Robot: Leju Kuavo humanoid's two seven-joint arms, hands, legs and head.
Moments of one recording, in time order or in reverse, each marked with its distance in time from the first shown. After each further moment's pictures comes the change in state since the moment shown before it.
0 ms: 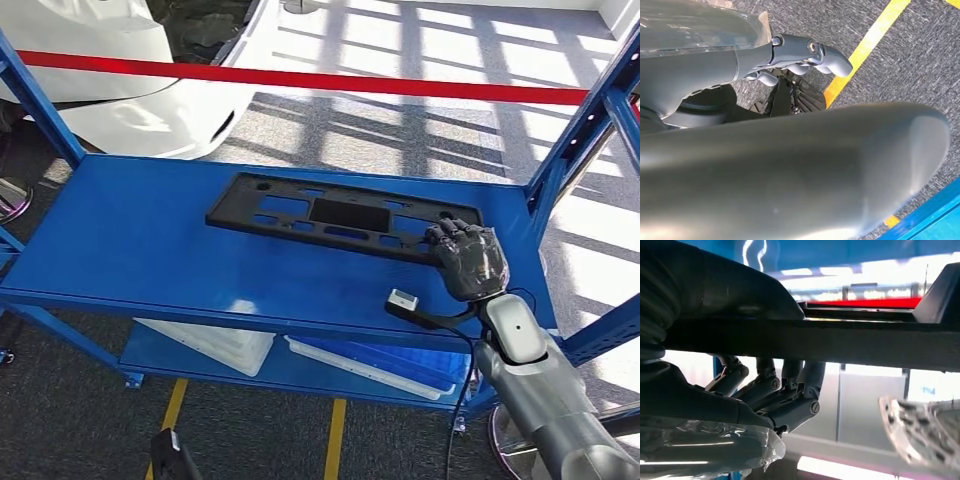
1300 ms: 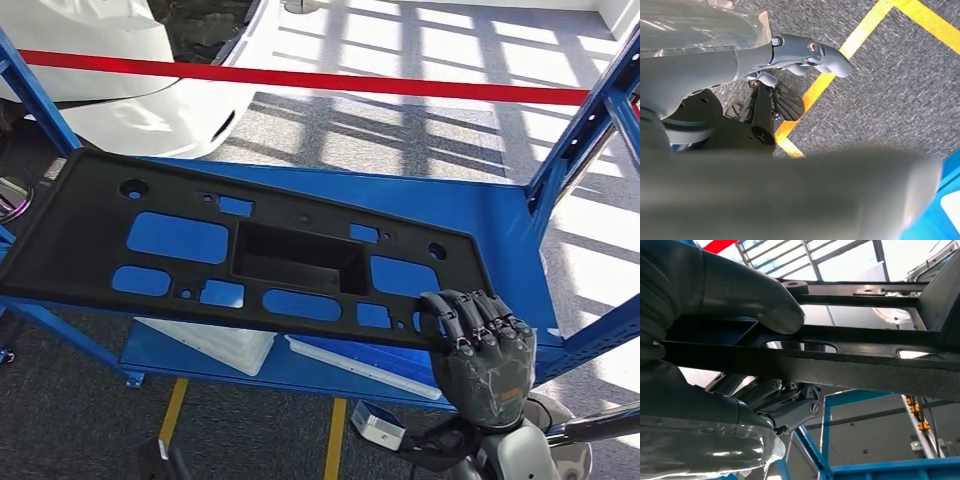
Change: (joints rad) left arm 0.032 0.004 0.058 0.000 0.000 -0.045 -0.152; right arm 0.609 0.110 -0.176 -0.919 0.209 -0.062 -0.037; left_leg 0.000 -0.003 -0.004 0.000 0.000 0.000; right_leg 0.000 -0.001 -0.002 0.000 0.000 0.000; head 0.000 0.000
